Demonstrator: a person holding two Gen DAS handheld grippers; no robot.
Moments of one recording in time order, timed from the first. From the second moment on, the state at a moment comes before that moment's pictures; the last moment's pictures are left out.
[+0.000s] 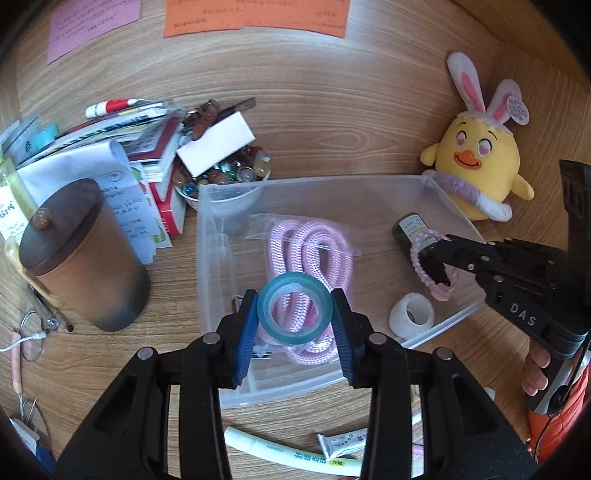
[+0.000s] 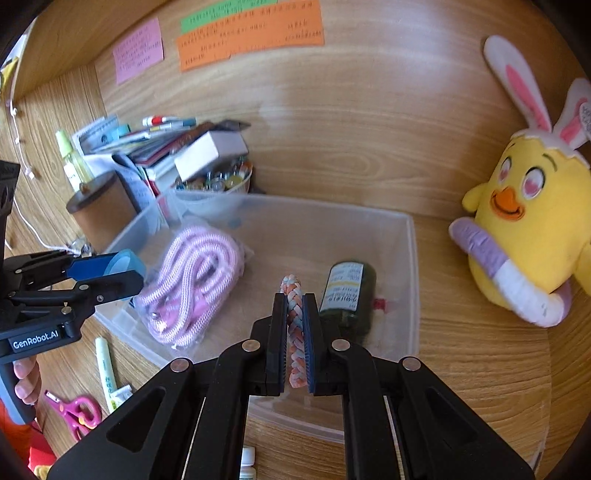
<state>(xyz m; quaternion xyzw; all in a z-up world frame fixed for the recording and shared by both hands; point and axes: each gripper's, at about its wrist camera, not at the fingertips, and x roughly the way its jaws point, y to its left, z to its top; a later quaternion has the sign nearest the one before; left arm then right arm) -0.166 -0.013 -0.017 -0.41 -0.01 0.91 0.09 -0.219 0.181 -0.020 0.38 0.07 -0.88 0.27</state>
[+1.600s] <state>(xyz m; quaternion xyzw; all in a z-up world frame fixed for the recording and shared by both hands) -0.096 0.018 -0.074 -0.48 0.04 0.86 0.17 -0.121 0.197 -0.059 0.42 0.09 -0.86 0.29</state>
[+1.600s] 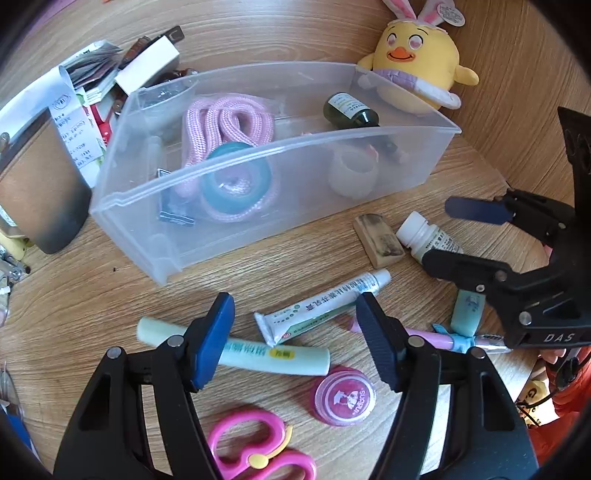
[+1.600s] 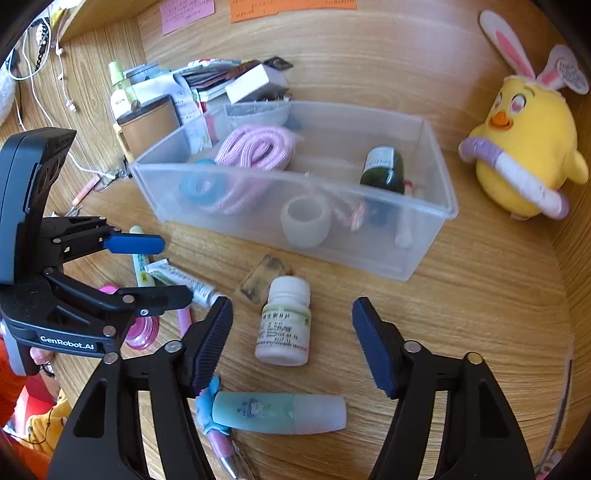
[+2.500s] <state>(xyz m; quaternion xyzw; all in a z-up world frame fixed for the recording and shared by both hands) -0.100 0.054 -0.065 -0.48 0.12 0.84 0.22 -0.130 0.230 -0.061 0.43 0.06 -0.86 0.28</state>
